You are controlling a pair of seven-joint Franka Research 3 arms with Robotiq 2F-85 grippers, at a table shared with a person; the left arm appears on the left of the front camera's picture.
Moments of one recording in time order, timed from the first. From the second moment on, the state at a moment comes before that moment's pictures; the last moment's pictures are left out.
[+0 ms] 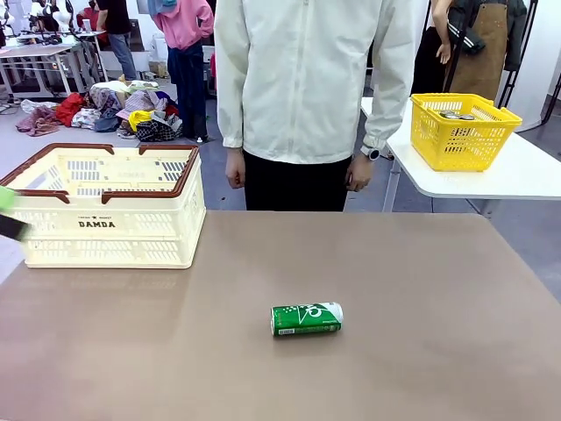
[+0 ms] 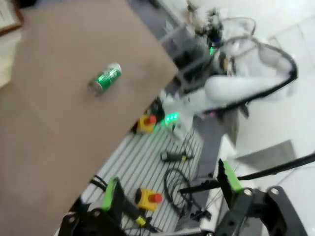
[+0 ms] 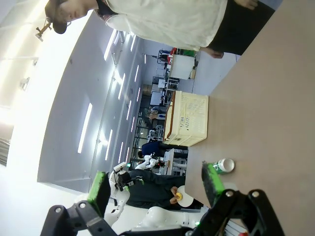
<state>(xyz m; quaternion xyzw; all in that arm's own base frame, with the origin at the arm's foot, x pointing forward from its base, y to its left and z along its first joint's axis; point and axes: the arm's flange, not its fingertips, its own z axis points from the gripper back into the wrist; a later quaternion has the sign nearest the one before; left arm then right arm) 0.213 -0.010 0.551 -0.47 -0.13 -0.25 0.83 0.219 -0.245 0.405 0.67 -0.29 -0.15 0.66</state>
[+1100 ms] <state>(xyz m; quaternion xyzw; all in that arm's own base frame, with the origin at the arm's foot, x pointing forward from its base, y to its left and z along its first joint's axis) 0.220 -0.231 0.465 -0.36 0.01 -0.37 0.86 0.218 -0.246 0.405 0.67 -0.29 -0.15 0.66</state>
